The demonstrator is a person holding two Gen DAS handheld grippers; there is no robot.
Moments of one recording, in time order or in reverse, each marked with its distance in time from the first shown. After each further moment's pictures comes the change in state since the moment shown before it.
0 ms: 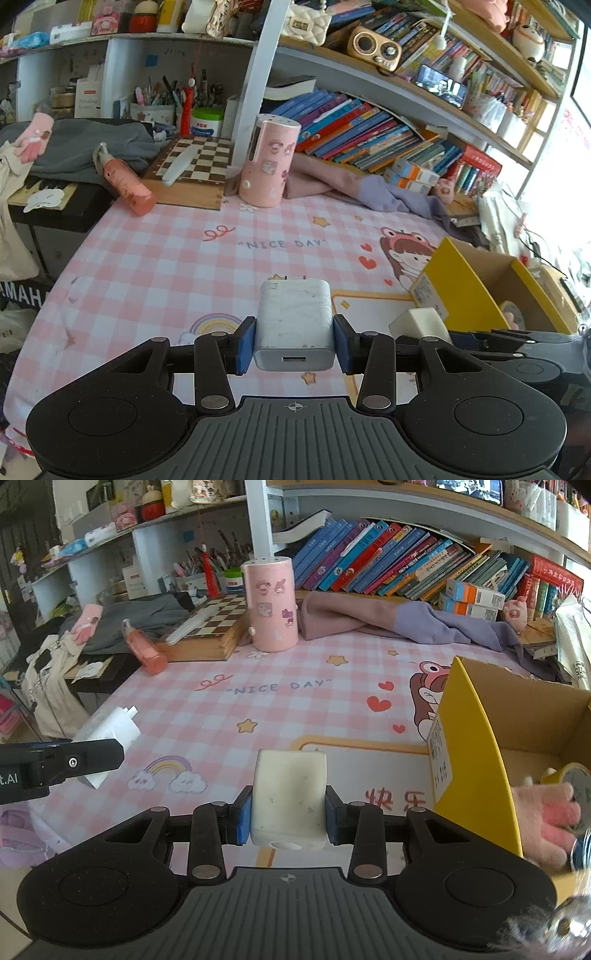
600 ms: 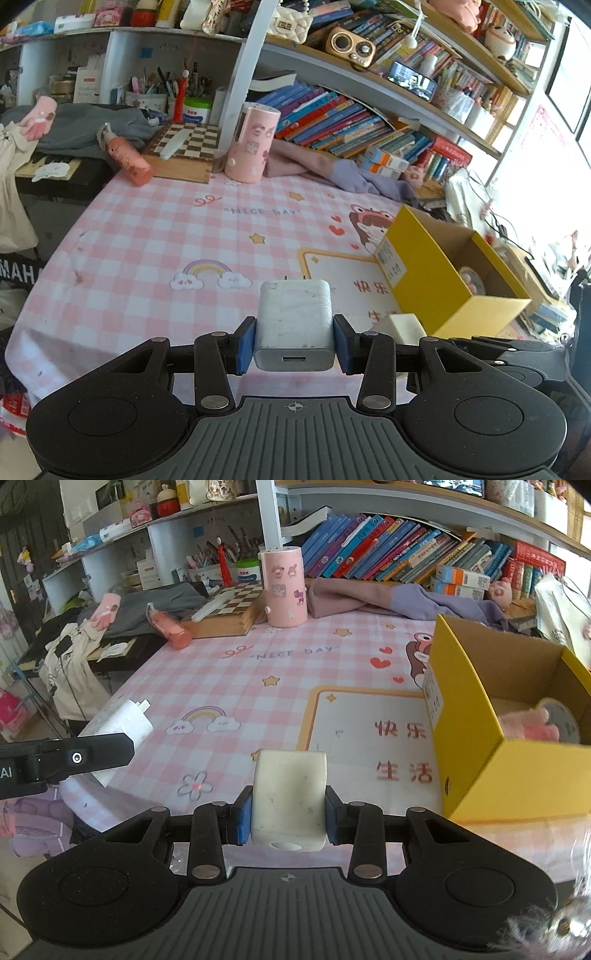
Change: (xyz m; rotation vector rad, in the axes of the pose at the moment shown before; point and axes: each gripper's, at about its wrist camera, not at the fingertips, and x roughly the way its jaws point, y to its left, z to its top) left arm -0.061 -0.008 -0.050 -0.007 0.021 -0.070; right arm -0.059 0.029 -0.063 0.036 0.012 0.001
